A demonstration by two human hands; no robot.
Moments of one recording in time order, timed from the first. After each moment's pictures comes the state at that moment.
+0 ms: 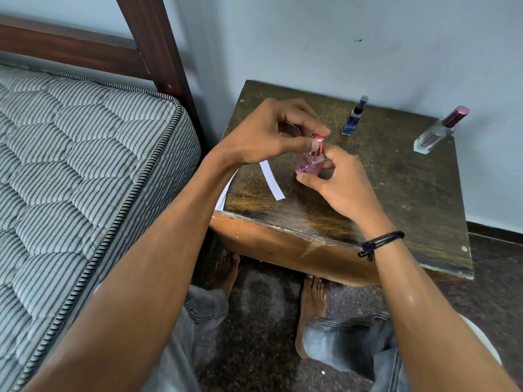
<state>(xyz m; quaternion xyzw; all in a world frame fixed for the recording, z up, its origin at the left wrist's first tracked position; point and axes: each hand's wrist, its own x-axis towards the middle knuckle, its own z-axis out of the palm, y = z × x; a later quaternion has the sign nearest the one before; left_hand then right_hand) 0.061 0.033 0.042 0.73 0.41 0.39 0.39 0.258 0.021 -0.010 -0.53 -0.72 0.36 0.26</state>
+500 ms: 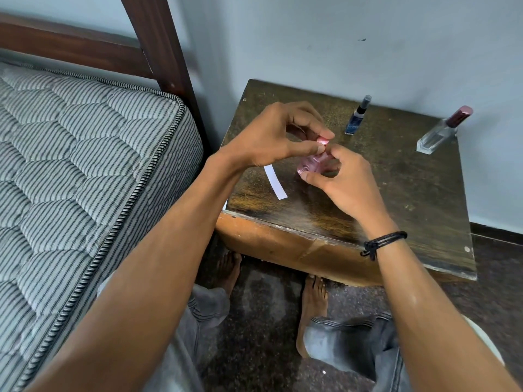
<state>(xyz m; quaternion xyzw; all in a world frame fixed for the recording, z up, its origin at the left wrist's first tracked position) 0.067 0.031 0.043 0.75 0.43 0.37 0.35 0.258 0.022 -0.010 -0.55 -0.71 0.35 0.26</state>
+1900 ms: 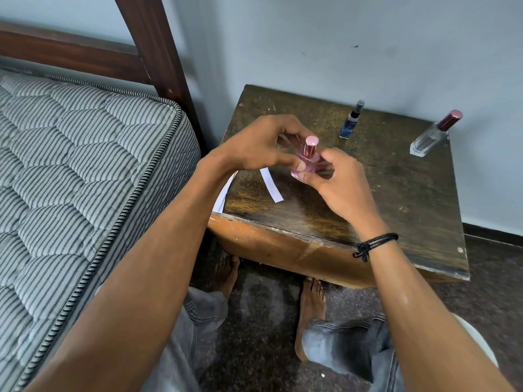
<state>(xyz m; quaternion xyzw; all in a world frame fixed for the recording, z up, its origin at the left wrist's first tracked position) 0.056 0.037 0.038 0.76 0.48 0.26 0.36 0.255 0.022 -0.010 -0.54 -0.73 0.31 0.28</state>
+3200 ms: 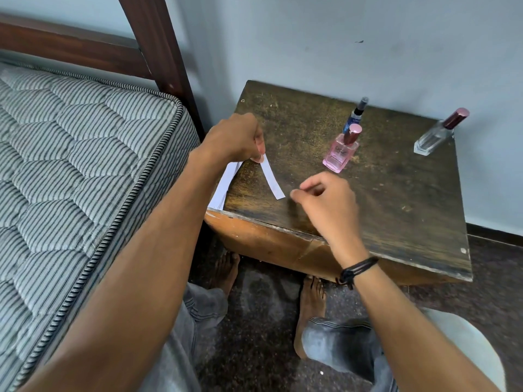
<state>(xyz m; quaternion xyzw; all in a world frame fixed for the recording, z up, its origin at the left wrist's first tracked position) 0.025 0.048 0.021 0.66 0.71 0.07 0.23 0.231 -0.027 -0.008 -0.67 -0.61 0.34 0.26</state>
